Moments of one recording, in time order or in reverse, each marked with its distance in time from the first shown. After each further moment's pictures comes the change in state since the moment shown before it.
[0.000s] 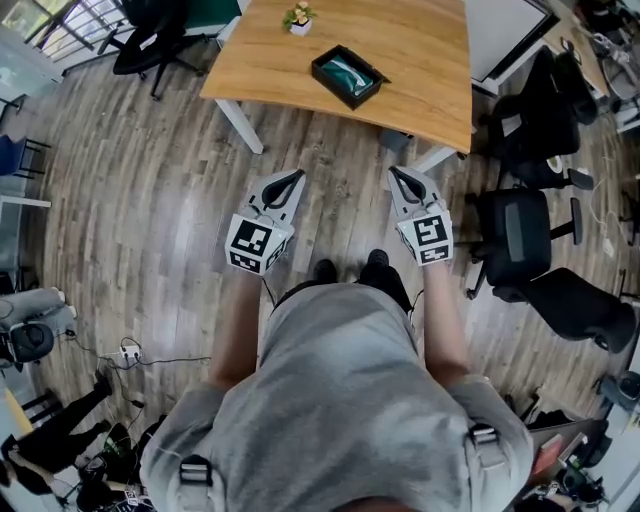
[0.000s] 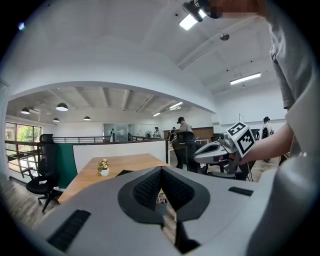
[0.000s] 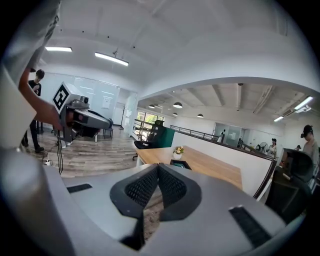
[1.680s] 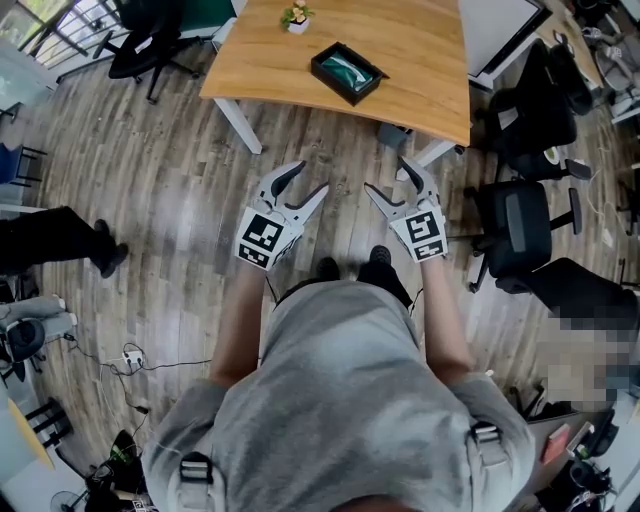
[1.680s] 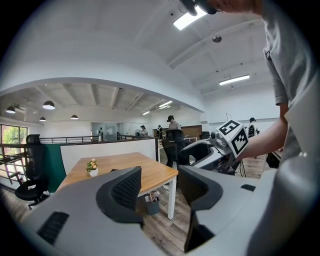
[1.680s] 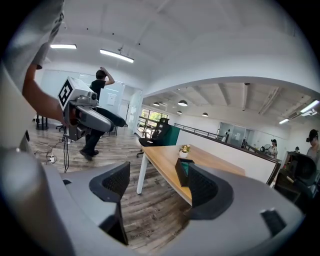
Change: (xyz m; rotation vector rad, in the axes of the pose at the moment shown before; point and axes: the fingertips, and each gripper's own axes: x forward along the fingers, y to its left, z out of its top) left arm -0.003 -0.021 -0.013 0.038 0.016 -0.128; right arm 0.006 0.042 0.000 -0.030 0.018 0.046
